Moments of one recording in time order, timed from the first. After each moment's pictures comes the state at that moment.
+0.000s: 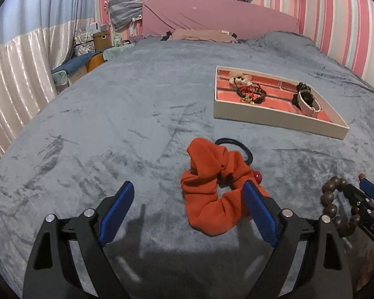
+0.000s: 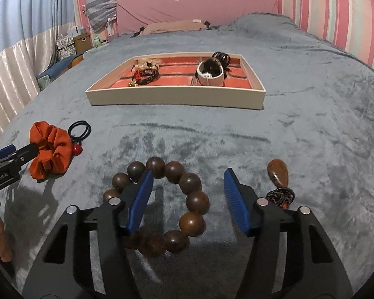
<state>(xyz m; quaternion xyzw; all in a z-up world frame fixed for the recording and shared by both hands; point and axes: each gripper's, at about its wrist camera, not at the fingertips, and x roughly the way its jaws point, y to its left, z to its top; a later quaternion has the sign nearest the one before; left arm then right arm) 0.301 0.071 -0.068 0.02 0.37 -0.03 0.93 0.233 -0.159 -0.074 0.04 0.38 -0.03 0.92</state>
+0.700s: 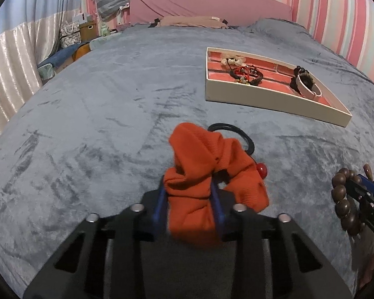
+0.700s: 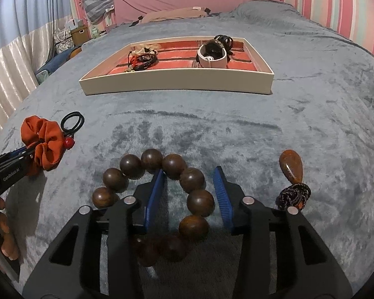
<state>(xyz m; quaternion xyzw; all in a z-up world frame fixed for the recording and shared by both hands) 0.327 0.067 -0.094 0.02 0.40 -0.06 0.91 0.250 -0.164 -0.090 0.05 0.41 -0.02 0.91</state>
